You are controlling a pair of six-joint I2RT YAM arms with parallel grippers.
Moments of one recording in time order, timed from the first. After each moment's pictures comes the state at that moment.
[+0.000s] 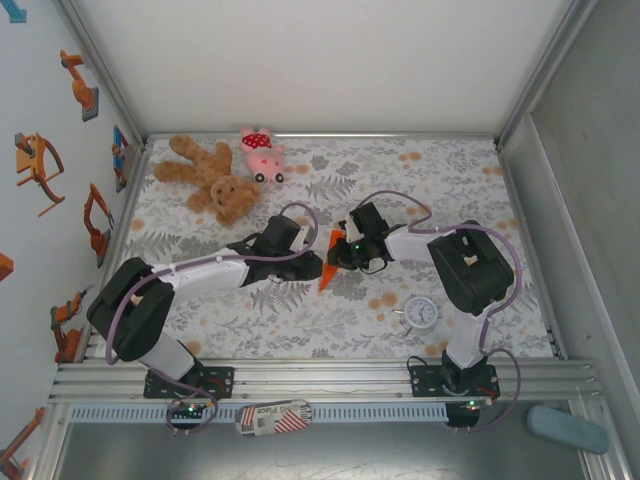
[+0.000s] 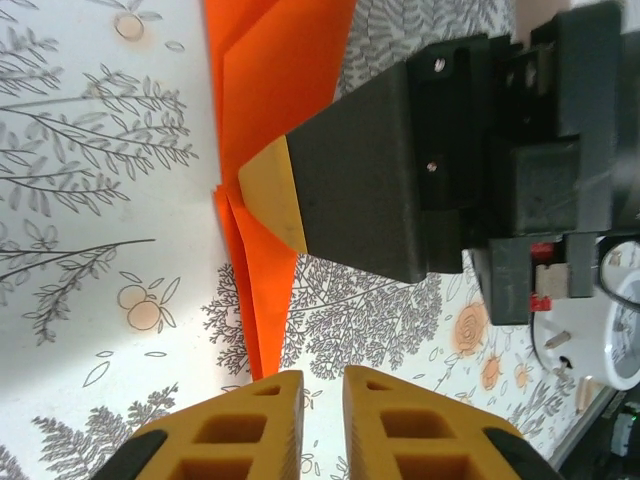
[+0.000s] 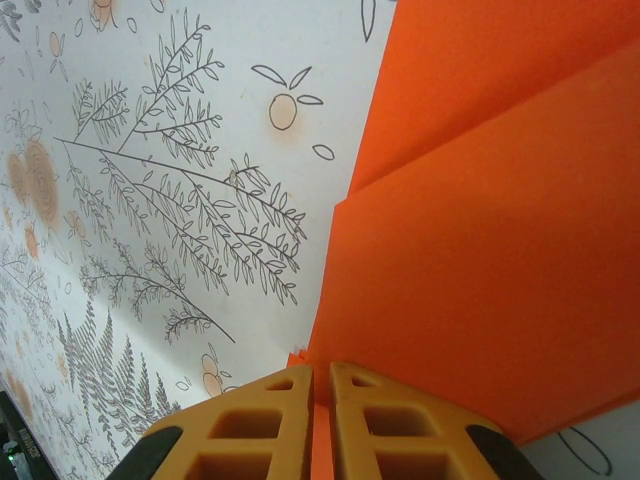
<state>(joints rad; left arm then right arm) -0.80 1.57 0.84 -0.17 0.30 -0.66 0.57 1.88 0.97 -0.13 -0.53 0.61</state>
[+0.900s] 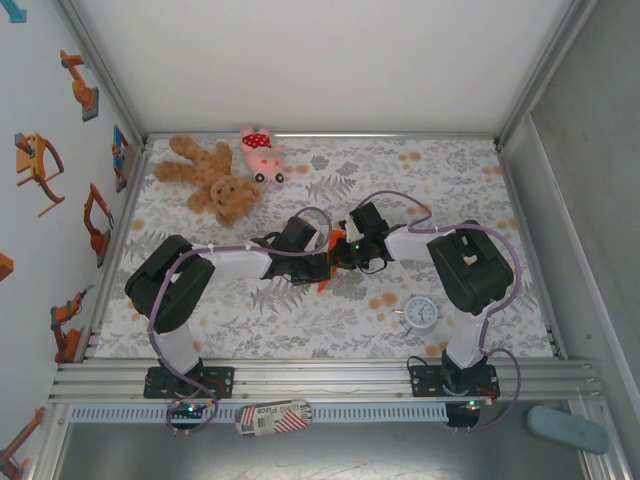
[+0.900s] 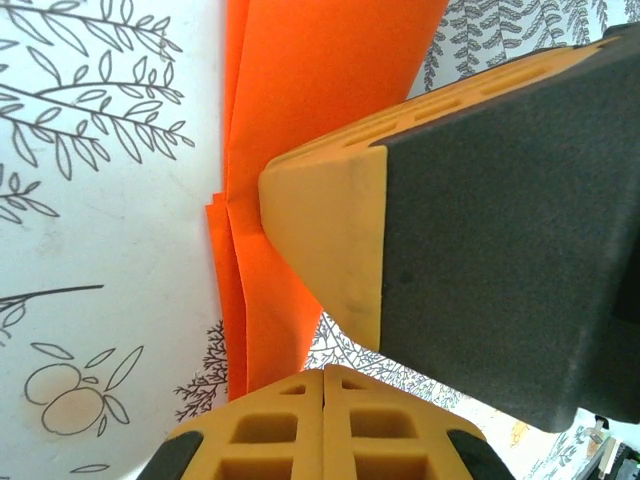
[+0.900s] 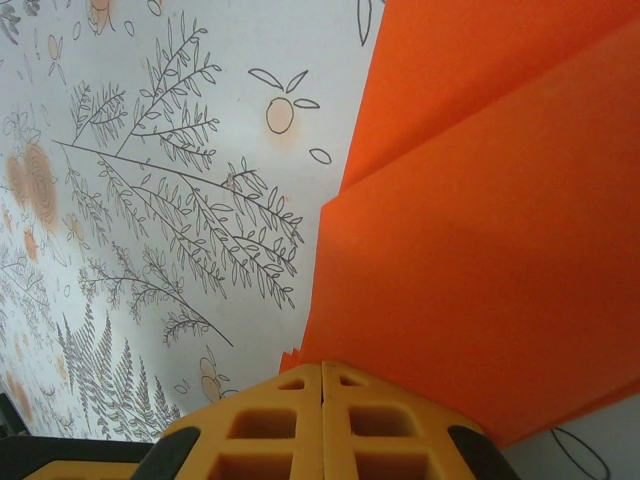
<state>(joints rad) -0.82 1.79 0.93 -0.13 0.35 -0.78 0.57 1.88 0.97 -0.12 -0.54 0.61</state>
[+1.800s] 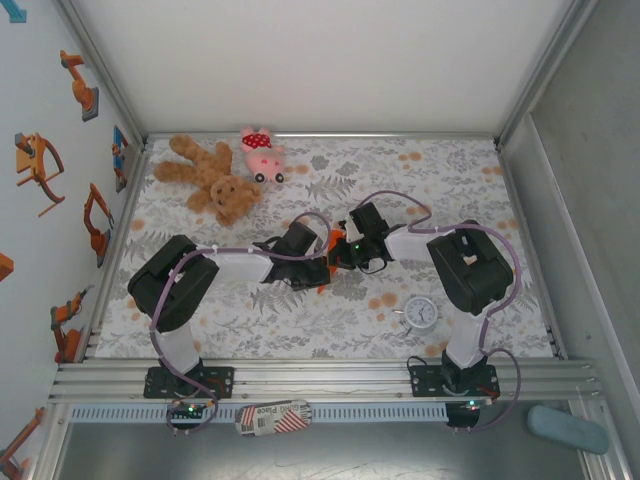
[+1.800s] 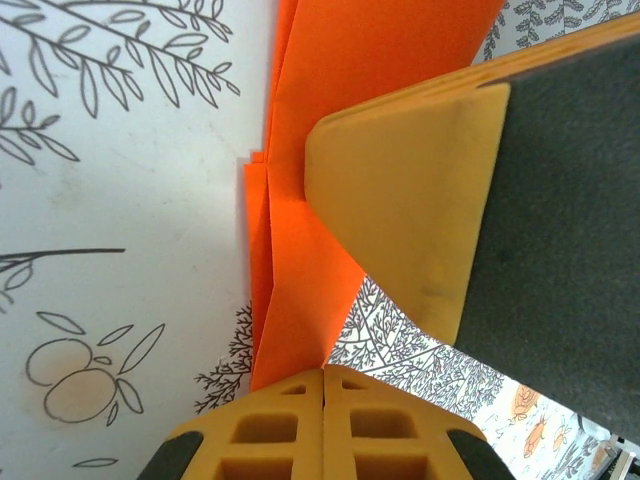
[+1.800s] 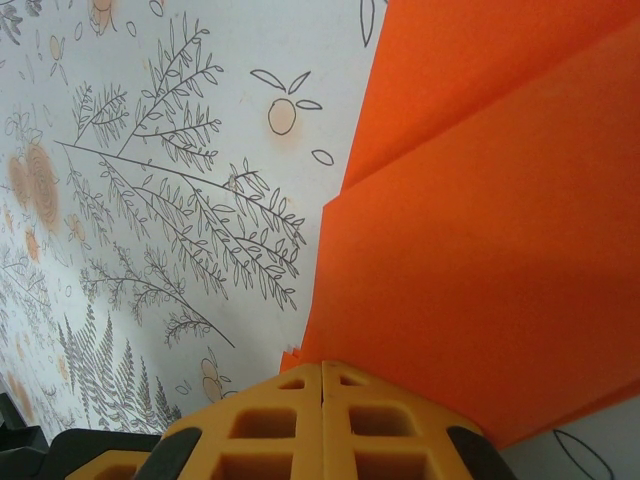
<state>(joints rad) -0.83 1.80 0.90 -0.10 0.34 -0.84 0.57 1.88 0.97 -0.12 -0.54 0.61</state>
